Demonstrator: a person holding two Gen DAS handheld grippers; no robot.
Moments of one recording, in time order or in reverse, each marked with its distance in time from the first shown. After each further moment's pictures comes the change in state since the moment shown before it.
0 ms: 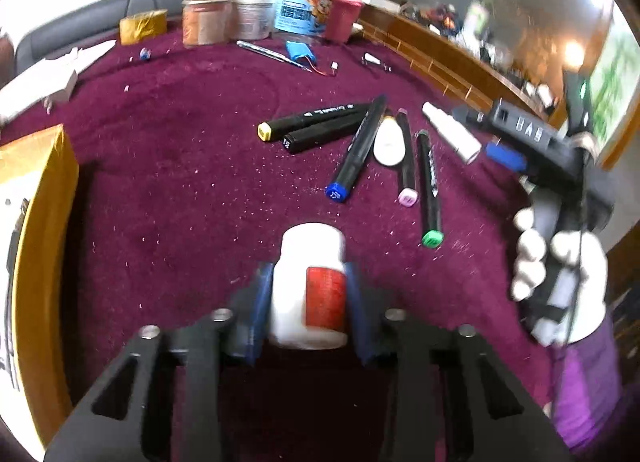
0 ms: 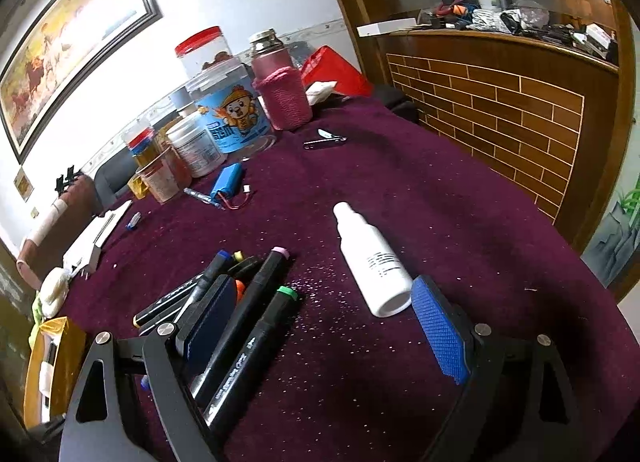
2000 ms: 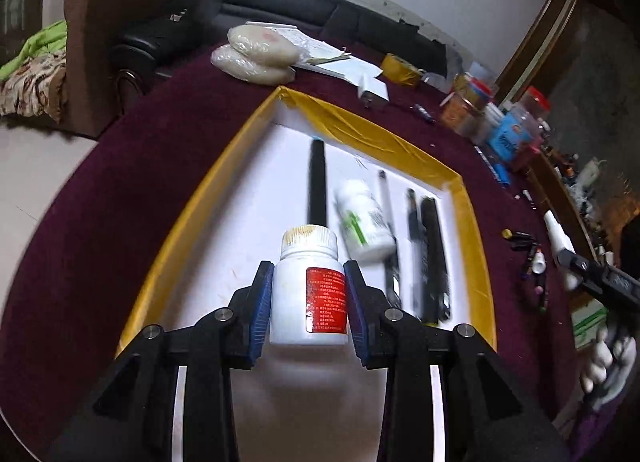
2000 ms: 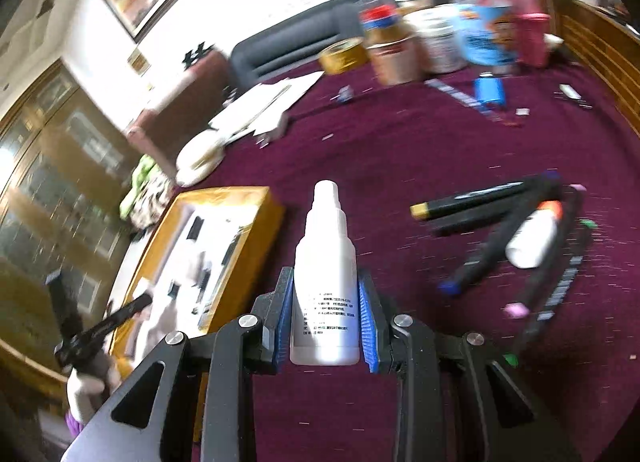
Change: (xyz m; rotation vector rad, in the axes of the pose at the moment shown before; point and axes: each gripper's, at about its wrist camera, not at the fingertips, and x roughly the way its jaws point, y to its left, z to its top) left arm -0.153 0.242 -0.106 -0.580 -0.160 0.182; right arm -0.041 0.201 -0.053 -0.312 0.400 0.443
